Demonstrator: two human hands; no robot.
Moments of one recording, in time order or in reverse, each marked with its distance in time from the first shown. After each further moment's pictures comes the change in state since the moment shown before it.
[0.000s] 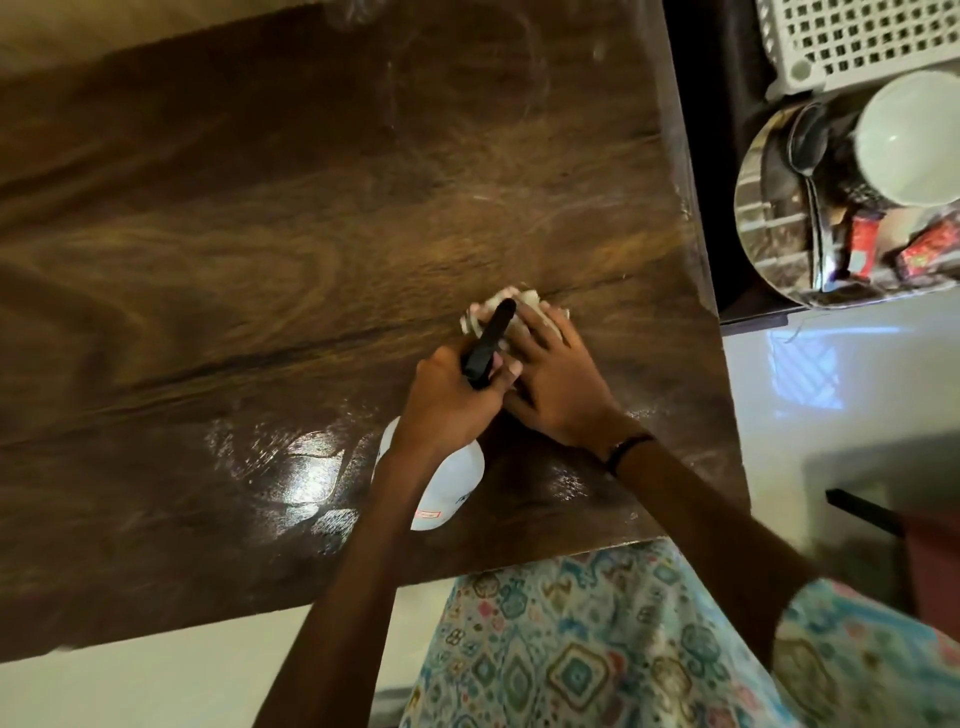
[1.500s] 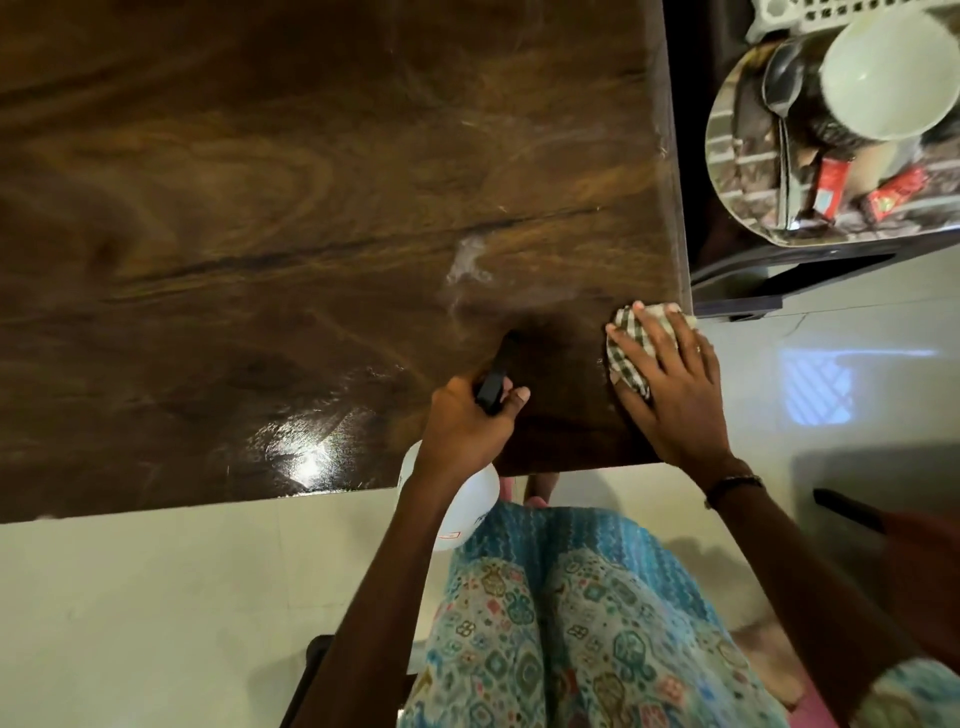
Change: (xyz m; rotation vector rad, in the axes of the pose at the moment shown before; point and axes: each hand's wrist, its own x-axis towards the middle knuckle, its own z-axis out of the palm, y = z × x) left_hand -0.087 -0.052 0.082 -0.084 0.055 -0.087; right_hand -0.170 0.053 -0.023 -0.063 -0.097 0.369
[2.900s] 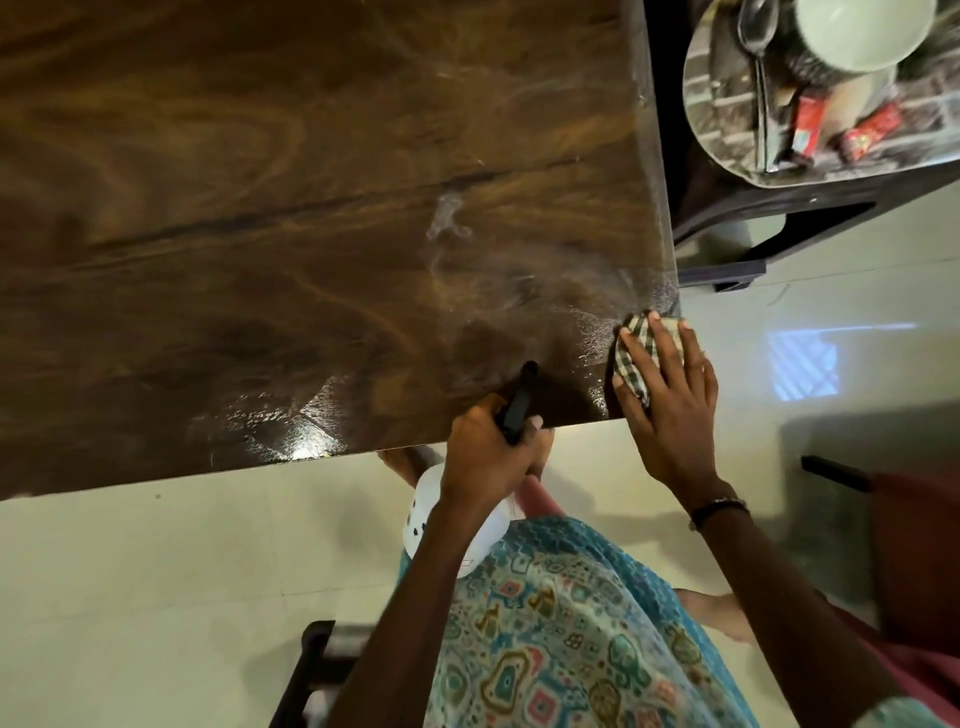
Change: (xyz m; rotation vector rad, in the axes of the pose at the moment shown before) left_hand -0.038 -0.044 0.050 0.125 0.019 0.005; right_hand -0.067 -0.016 0.018 0.177 0.062 0.216
